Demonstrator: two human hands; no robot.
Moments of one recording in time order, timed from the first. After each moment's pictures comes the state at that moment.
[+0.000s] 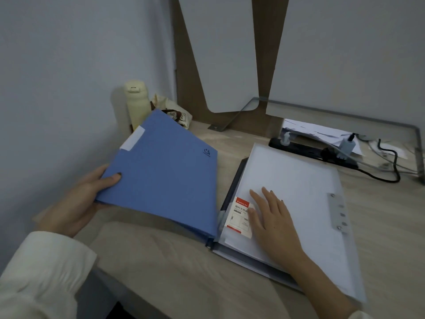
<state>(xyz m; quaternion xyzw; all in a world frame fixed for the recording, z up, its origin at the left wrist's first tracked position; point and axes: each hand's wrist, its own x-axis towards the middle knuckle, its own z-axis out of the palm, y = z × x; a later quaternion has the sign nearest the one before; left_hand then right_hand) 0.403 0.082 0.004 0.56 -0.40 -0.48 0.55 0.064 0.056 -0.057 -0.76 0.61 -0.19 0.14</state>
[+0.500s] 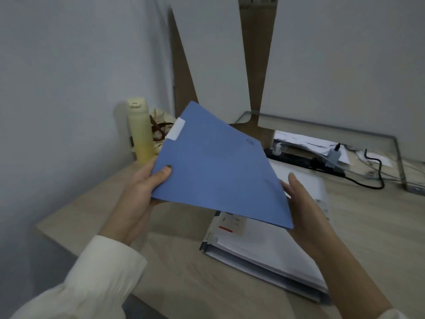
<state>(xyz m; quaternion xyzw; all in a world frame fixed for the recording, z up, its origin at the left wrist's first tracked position) 0.296 0.089 0.037 0.44 -0.45 -0.47 0.62 0.024 0.074 0.024 -0.45 0.46 -0.46 0.61</state>
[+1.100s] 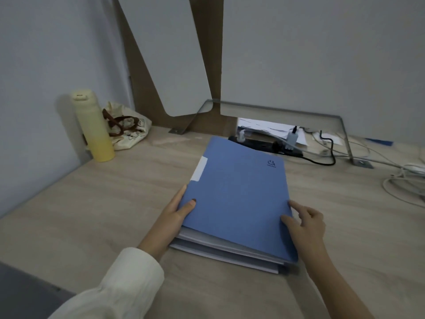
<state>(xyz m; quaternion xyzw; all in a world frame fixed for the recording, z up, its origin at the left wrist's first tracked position) 0.196 0.072 -0.039 0.49 -0.52 -0.52 0.46 -0.053 0.103 -0.044 -0.44 0.72 -0.45 0.29</state>
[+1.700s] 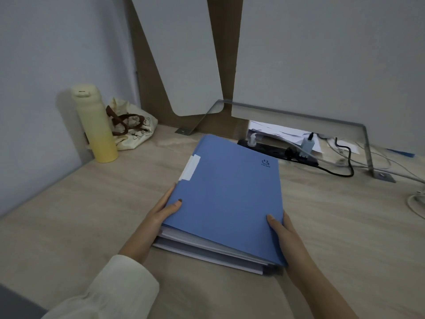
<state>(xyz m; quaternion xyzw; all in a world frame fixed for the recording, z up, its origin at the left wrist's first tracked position) 0.243 0.034 -0.051 0.48 -0.46 -0.57 0.48 -0.009 0.061 -0.051 -0.38 0.60 -0.48 0.51</state>
